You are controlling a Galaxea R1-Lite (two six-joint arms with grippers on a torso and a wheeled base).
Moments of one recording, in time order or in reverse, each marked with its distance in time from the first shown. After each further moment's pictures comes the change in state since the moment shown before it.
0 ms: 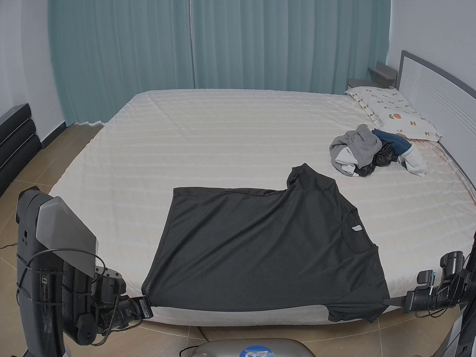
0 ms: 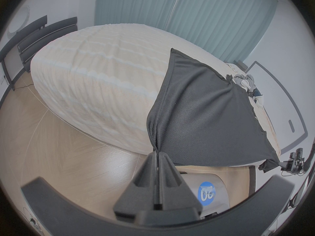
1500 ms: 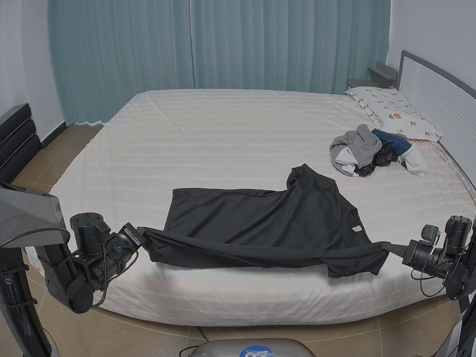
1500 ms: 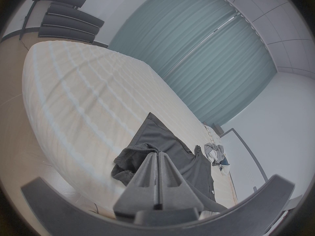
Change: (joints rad) left arm 0.062 -0.266 -0.312 0.090 0.010 -0.342; right arm 0.211 -0.143 -0.088 -0.460 -0.107 0.611
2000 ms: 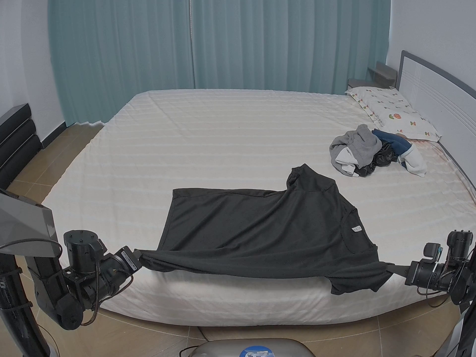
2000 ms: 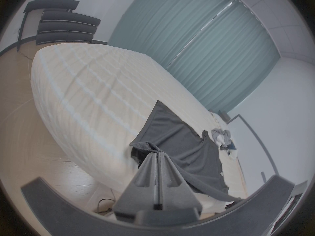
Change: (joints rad) left arm -0.024 -0.058 0.181 0.000 -0.002 0.076; right arm -0.080 -0.003 0.088 0.131 0.006 -0.240
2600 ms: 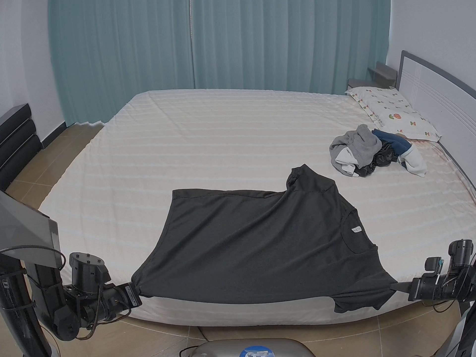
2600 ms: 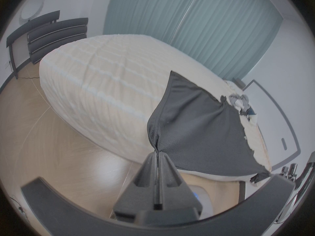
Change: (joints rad) left arm -0.016 0.028 0.130 0.119 0.003 0.184; right arm -0.098 -0.028 0.000 0.290 0.012 -0.267
